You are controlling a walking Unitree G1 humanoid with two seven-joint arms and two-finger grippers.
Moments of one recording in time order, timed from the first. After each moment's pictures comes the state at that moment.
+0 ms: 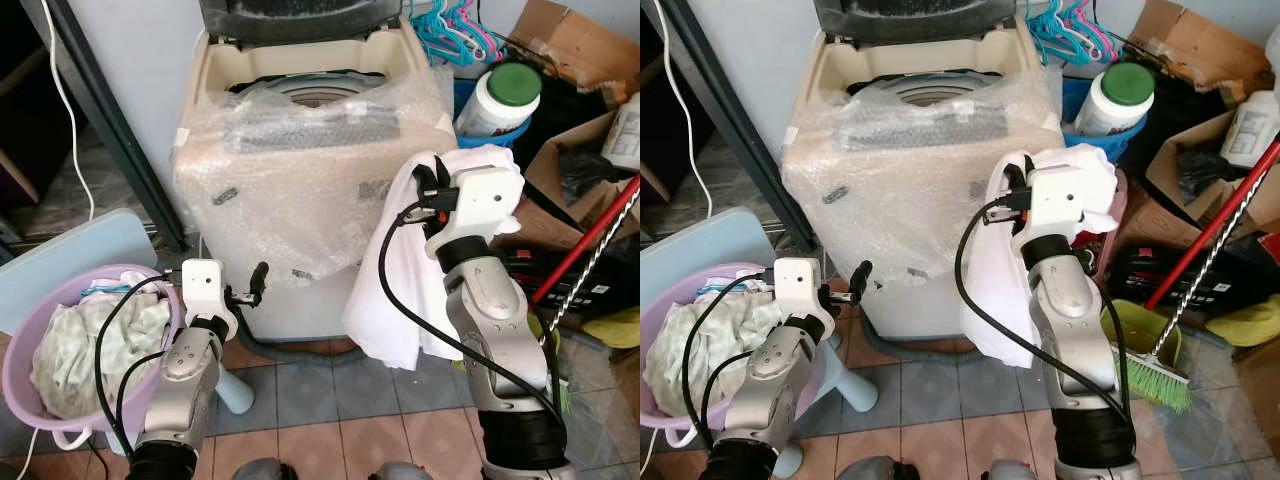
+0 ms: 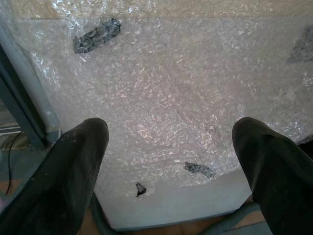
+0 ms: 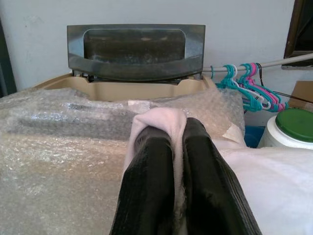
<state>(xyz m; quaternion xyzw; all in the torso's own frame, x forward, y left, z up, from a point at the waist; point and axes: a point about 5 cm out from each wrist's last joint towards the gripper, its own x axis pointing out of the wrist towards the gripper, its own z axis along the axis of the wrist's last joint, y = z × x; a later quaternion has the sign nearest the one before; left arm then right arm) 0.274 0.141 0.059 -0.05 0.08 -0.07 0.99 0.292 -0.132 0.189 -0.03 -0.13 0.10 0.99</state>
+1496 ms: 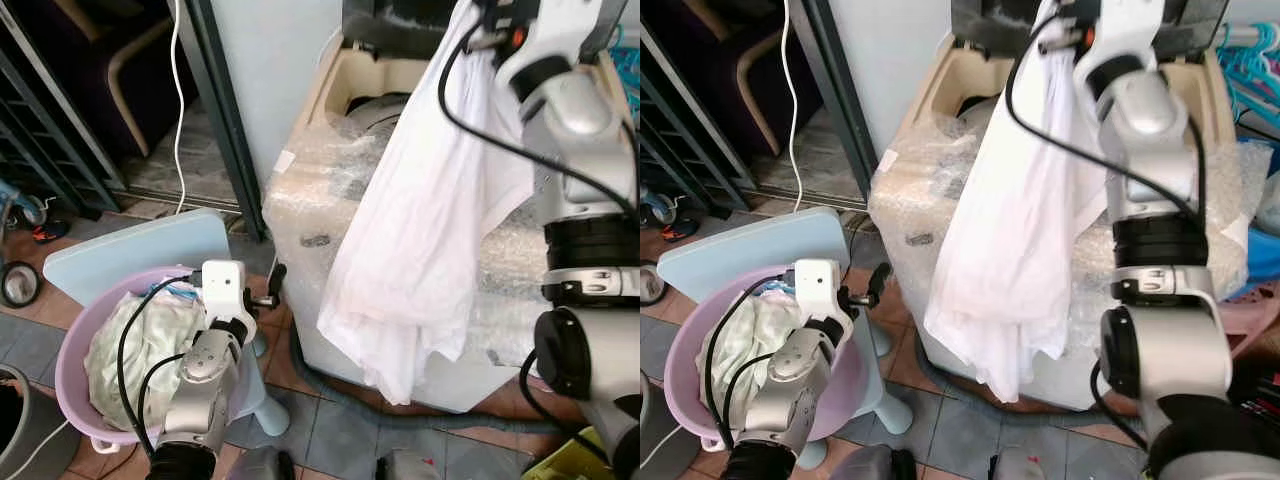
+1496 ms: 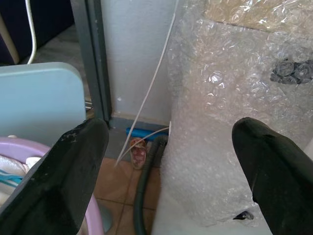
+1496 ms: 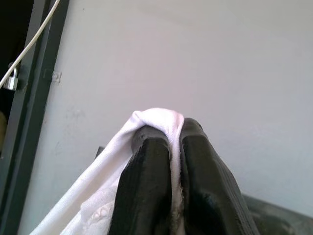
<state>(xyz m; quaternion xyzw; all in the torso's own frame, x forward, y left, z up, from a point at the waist) 0.272 0.128 0.056 -0.06 0.09 -0.08 0.99 0.376 -0.202 0.411 -0.14 -0.34 0.04 0.93</state>
